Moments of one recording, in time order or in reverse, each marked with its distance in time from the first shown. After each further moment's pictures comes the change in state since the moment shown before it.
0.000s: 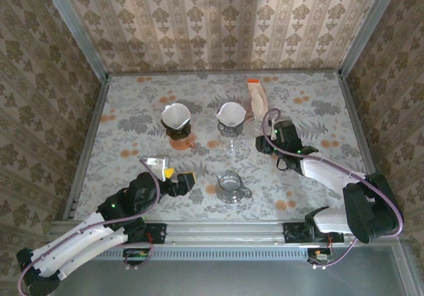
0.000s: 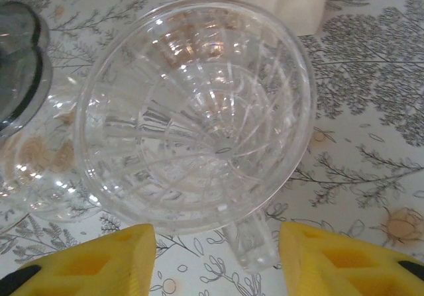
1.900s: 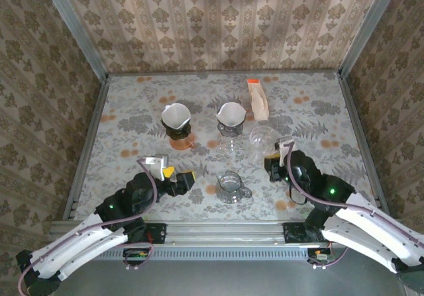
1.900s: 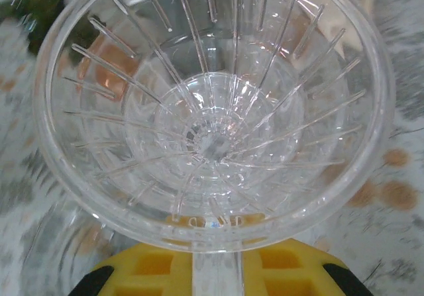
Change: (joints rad) left arm 0.001 -0.029 0.009 0.016 0.012 0.006; right arm 0.482 -0.674 -0.005 -0.558 0.282 0.100
